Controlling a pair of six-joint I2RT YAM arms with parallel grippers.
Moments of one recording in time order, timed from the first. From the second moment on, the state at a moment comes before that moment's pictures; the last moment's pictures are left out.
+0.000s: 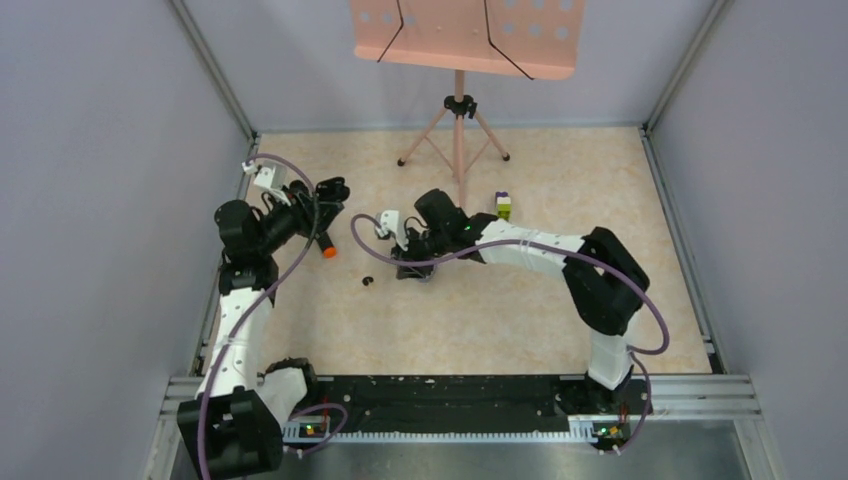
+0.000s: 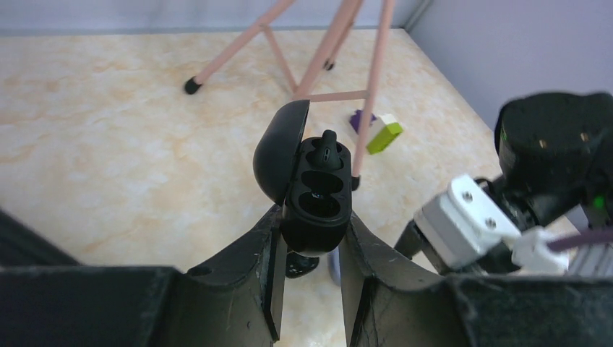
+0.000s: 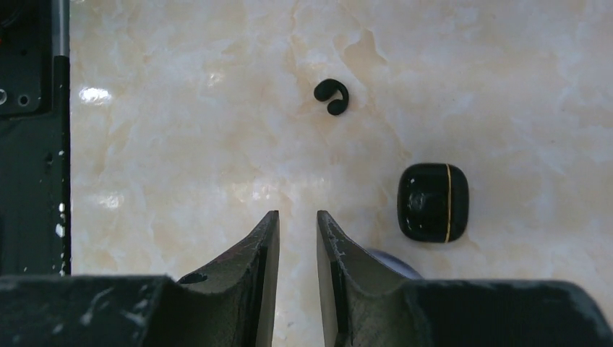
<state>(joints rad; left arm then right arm) 0.17 0.97 0.69 0.19 0.85 -0.34 0.86 1.84 1.32 -0.24 -0.56 -0.39</state>
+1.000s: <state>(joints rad) 0.31 0.99 0.75 0.15 0.72 -0.34 1.01 2.22 1.59 -0.07 -0.36 -0.33</state>
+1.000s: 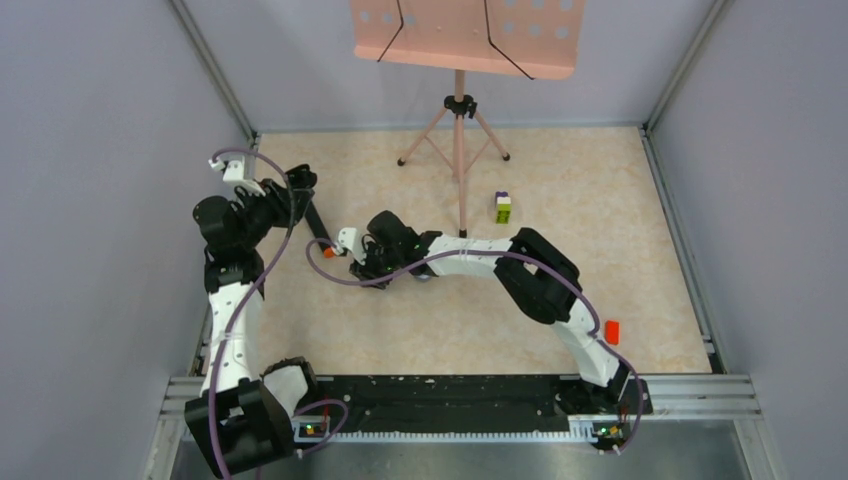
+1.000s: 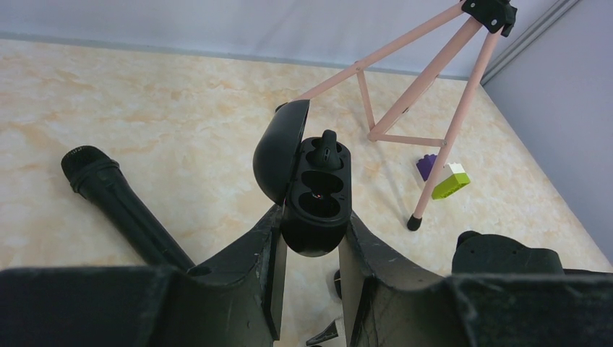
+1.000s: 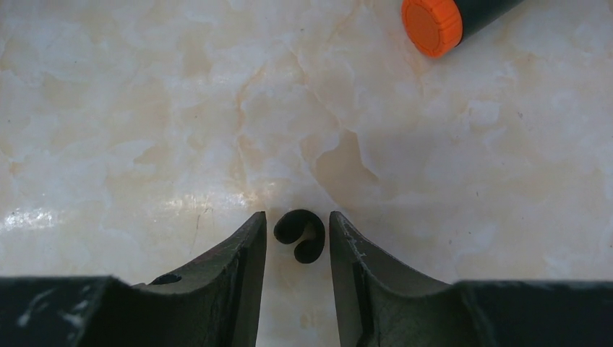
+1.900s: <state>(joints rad) 0.32 1.07 0.76 0.15 0.88 -0.28 0.62 1.82 1.16 0.12 -0.89 0.20</state>
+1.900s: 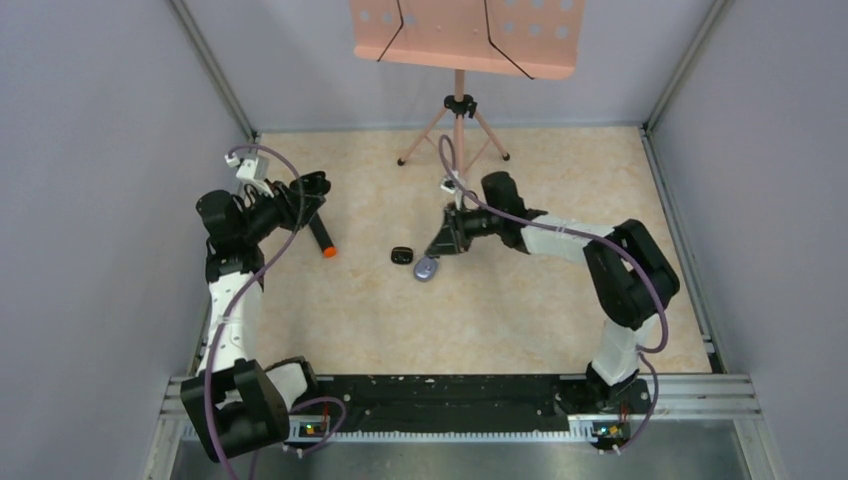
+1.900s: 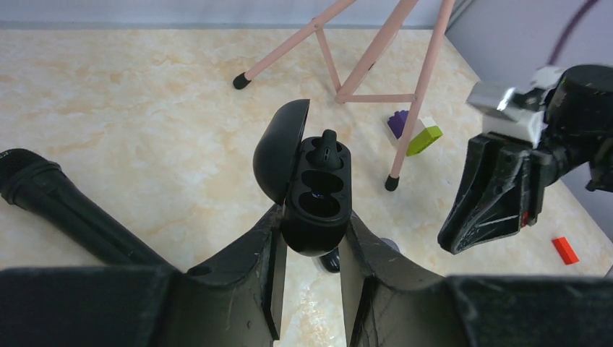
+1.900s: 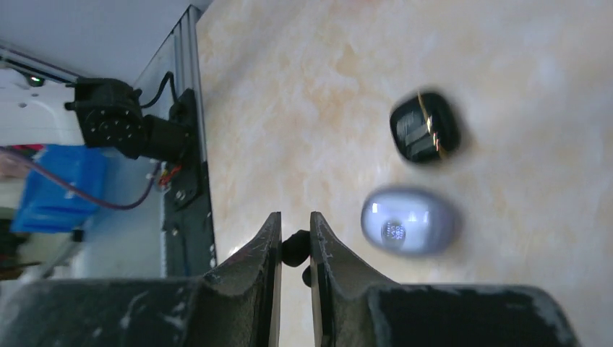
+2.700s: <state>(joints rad) 0.31 1.09 0.81 0.10 0.94 -0.20 0.29 1.63 0.98 -0.24 -0.67 0.09</state>
